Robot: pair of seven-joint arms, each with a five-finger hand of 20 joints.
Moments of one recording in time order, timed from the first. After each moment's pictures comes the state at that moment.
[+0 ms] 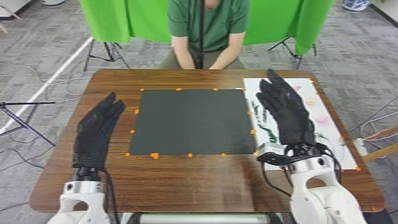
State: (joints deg) left arm 120.4 -80.9 -95.5 -118.1 61.3 -4.2 18.2; right arm -113.1 -77.4 87.5 -122.0 -72.3 -0.7 -7.1
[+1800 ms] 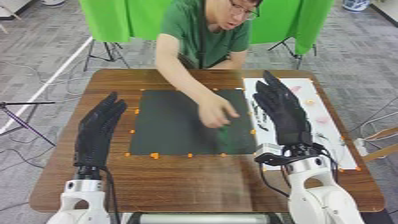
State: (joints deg) left arm 119.9 -80.9 -95.4 -118.0 61.1 -4.3 17.5; right arm -112.9 -77.3 86.7 -121.7 -71.6 -1.0 -6.9
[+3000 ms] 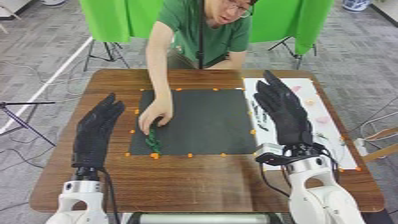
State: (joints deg) left arm 120.4 -80.4 -95.8 -118.1 61.1 -4.0 17.6; right arm -112.9 -77.6 87.1 -121.6 -71.6 -1.3 -6.9
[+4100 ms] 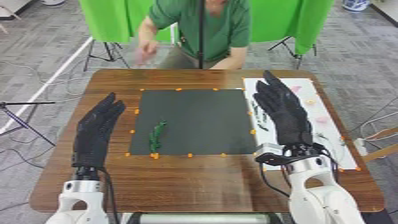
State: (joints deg) left arm 120.3 -80.4 -95.7 -118.1 61.1 -4.0 17.6; right arm -112.9 -77.7 87.2 -121.5 -71.7 -1.6 -6.9
